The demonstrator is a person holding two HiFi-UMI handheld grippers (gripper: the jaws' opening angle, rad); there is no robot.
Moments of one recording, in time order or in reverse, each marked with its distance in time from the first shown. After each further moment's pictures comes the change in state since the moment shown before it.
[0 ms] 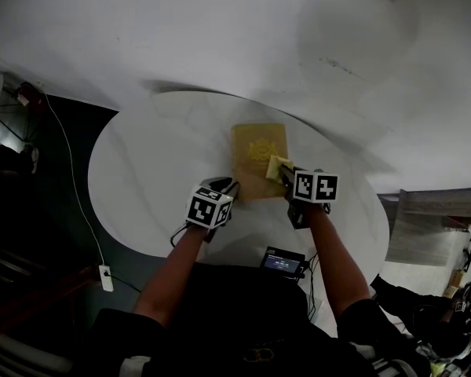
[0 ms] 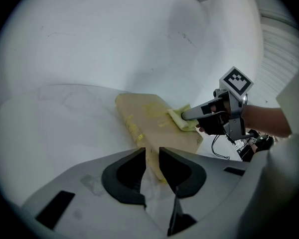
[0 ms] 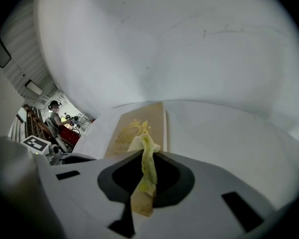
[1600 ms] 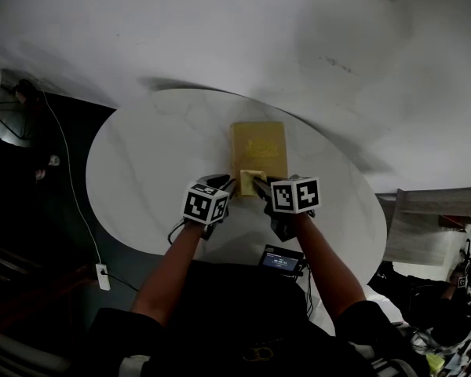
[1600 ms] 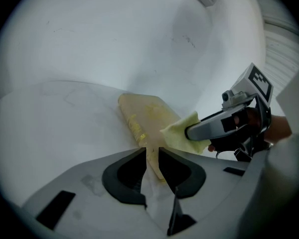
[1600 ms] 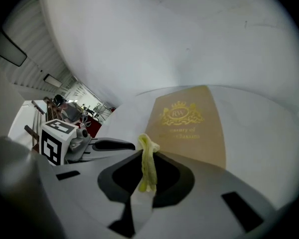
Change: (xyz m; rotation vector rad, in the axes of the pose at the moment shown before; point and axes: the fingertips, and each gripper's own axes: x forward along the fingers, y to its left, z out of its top) left arm -0.002 0.003 0.001 -0.046 -0.011 -0.017; right arm 0.004 0.086 -0.036 -0.086 0.125 0.194
